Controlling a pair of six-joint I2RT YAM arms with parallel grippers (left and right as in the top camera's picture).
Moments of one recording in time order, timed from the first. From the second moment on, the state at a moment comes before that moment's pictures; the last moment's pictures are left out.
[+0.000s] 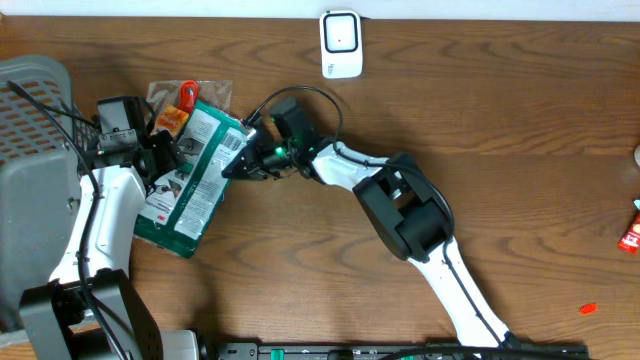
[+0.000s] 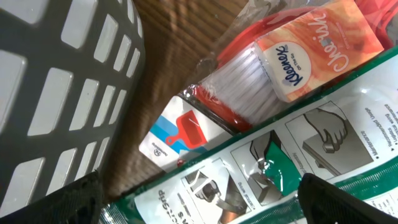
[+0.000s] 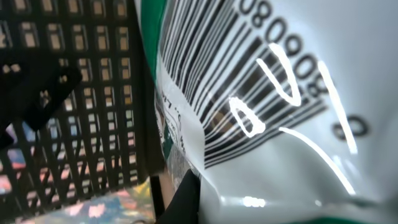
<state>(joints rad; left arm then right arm) 0.21 1.55 1.04 -0.50 -0.15 -0.26 0.68 2.58 1.75 0.18 -1.02 0.91</state>
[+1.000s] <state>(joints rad) 0.21 1.55 1.04 -0.51 0.06 -0.26 0.38 2.54 1.84 -0.79 -1.09 0.08</state>
